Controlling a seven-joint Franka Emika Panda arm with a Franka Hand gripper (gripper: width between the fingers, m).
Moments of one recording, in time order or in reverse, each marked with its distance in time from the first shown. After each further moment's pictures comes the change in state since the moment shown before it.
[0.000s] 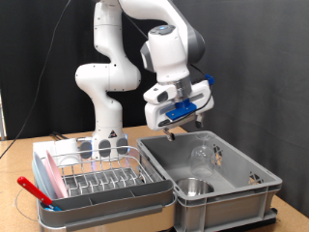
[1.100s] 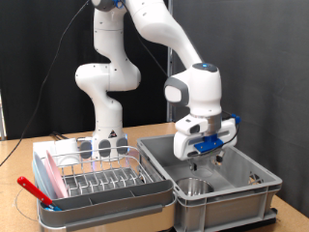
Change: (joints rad) arm 0.019 0.338 0.155 0.050 -0.469 0.272 0.494
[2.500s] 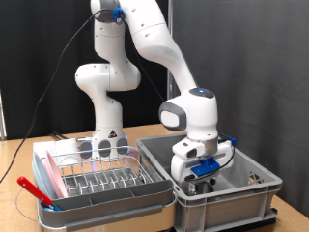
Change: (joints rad) arm 0.030 0.186 -0.071 0.005 -0.209 0.163 0.122
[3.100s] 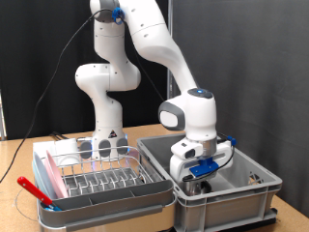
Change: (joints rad) arm -0.013 -0.002 0.009 -0.005 0.038 -0.001 -0.008
